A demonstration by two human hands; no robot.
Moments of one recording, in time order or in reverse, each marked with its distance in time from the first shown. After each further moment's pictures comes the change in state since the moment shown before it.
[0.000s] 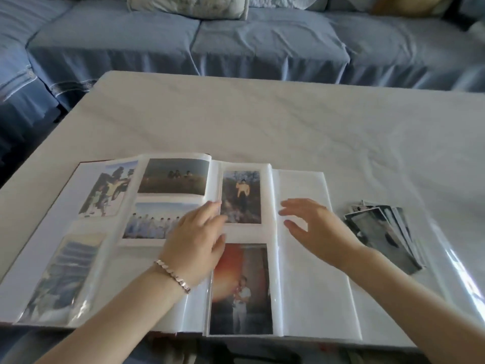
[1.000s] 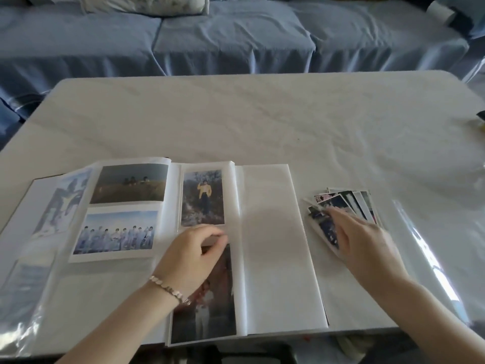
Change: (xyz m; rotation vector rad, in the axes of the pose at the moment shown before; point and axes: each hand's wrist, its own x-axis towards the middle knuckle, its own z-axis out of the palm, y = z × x) left_hand 0.014 0.052 0.023 -0.422 -0.033 -0.108; right_hand -0.086 0.050 -0.038 -0.186 0.408 0.222
